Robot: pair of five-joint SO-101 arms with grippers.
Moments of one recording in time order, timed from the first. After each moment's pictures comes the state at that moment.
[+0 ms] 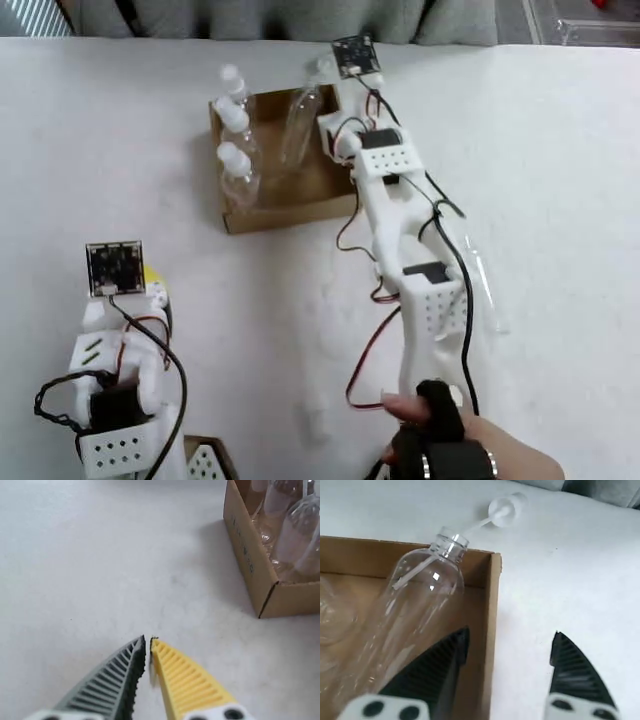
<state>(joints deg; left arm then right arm) -17.5 -101.4 96.9 45.9 -4.4 -13.7 44.9 -30.4 36.0 5.5</state>
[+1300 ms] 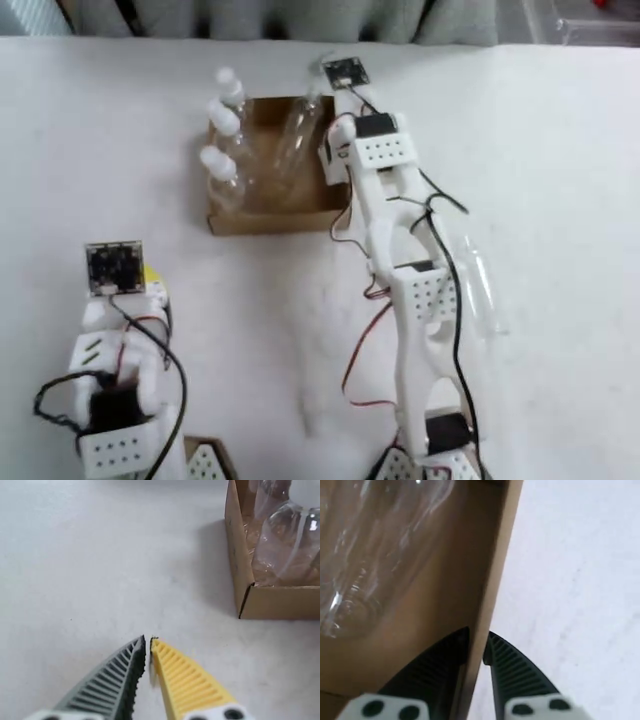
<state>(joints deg) -17.5 -101.4 96.9 45.9 -4.4 -16.2 52.5 -48.8 73.6 5.5</state>
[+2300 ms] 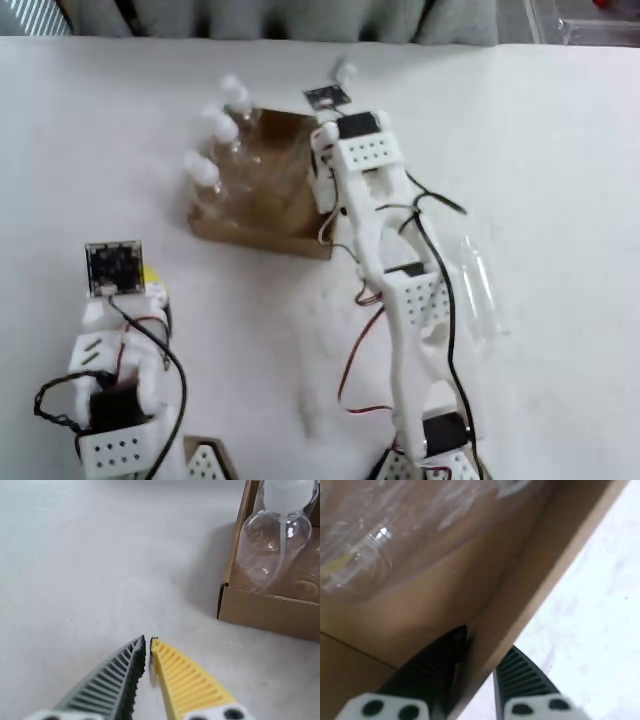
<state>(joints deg) -17.5 -101.4 96.9 45.9 -4.4 -19.3 50.9 -48.8 90.5 5.5</state>
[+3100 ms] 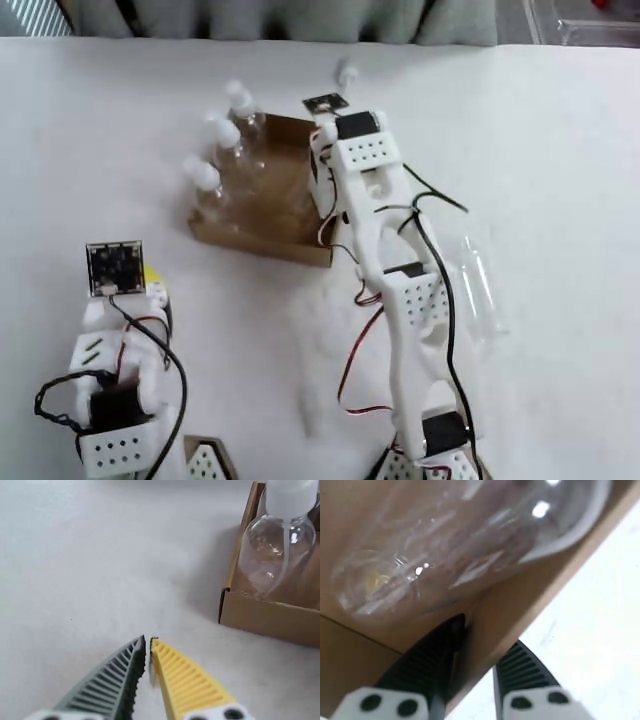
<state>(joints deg) -17.5 -101.4 96.9 45.9 -4.4 -19.7 50.3 -48.8 94.6 5.4</state>
